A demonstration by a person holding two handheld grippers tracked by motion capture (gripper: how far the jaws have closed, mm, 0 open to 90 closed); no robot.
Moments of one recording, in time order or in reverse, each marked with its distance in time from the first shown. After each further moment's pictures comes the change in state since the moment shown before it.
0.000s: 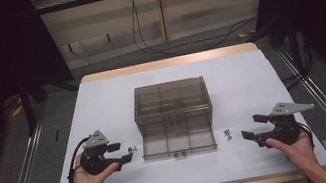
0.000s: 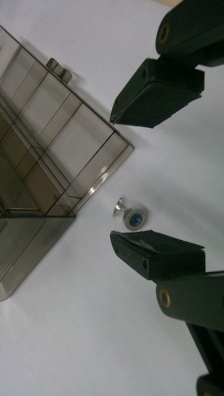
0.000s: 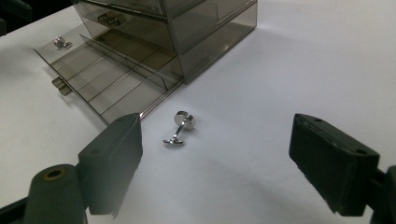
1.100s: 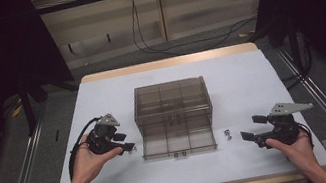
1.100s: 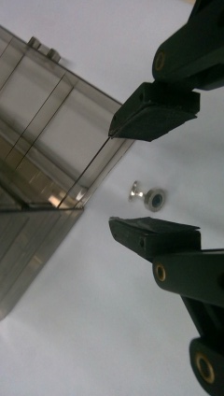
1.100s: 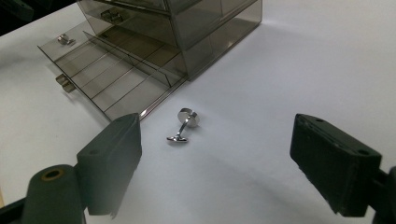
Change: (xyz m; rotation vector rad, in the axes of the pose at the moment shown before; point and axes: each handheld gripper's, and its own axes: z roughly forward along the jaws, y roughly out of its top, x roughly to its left) left arm 0.014 0.052 0.018 0.236 -0.057 0.106; right arm 0.000 0.000 0.002 0.013 0.018 0.001
